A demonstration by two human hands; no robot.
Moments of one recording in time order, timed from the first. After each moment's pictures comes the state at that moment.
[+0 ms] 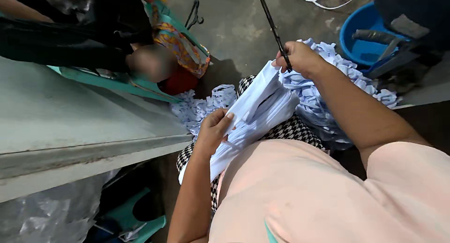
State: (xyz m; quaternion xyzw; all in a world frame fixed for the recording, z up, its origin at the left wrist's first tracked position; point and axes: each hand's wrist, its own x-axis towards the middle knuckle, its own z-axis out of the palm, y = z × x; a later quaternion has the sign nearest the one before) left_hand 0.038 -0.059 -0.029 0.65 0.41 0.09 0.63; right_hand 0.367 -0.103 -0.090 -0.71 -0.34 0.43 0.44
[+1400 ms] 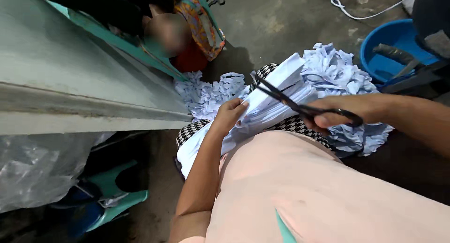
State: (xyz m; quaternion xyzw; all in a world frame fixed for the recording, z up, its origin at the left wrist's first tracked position) left_hand 0.016 -0.063 -0.071 0.63 0.45 0.08 0.63; right_hand 0.312 -0.203 -0.026 -0.46 -0.56 0.67 0.16
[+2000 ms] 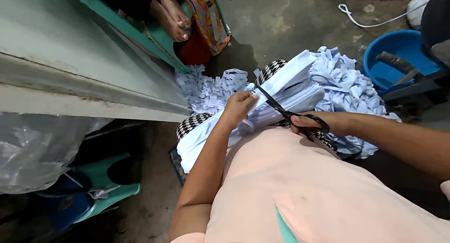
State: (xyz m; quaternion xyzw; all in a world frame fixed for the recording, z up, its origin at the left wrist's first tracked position) left_hand 0.023 -0.064 -0.072 0.62 0.44 0.10 0.64; right_hand 0.262 -0.204 -0.060 -0.50 -0.45 0.72 0.14
